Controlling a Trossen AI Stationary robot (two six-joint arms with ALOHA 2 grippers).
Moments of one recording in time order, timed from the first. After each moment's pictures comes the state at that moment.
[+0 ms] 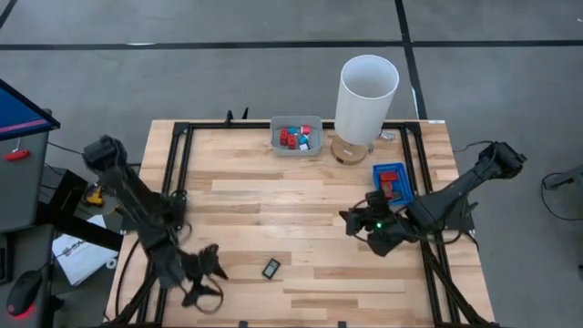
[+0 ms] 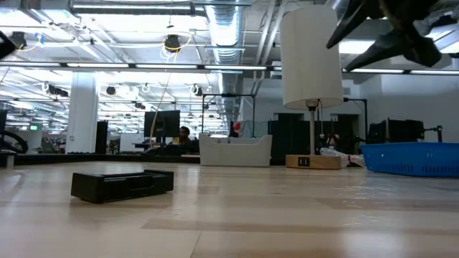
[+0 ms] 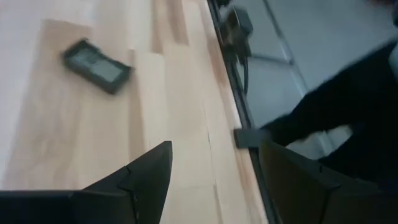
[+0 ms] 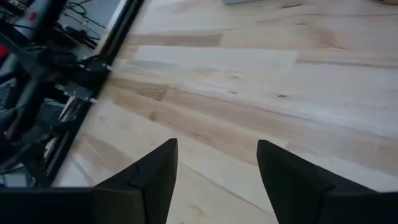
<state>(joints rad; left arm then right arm) -0.98 1.22 0.52 0.07 -0.41 -0.80 0.57 1.26 0.89 -0.64 0.82 1.65</state>
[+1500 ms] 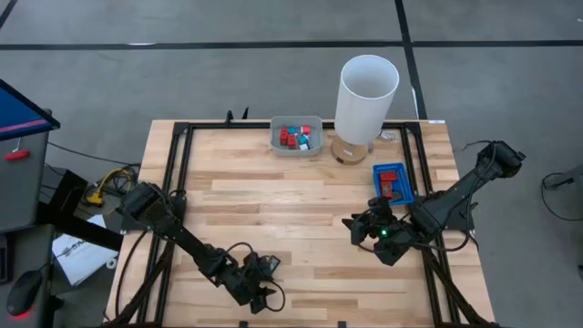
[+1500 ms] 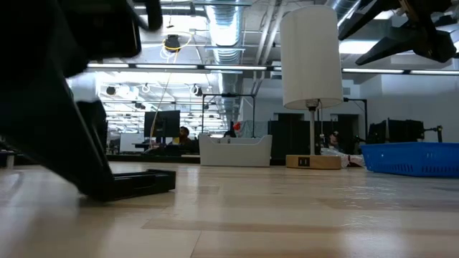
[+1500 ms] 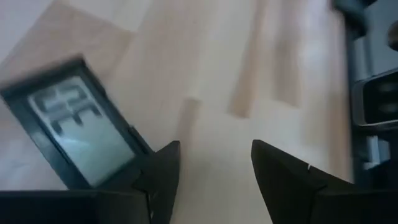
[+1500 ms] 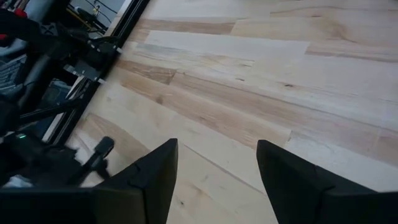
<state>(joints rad) -0.69 1.91 0.93 0.16 -0.39 -0.94 0.66 1.26 0.89 -0.65 0.84 1.64</state>
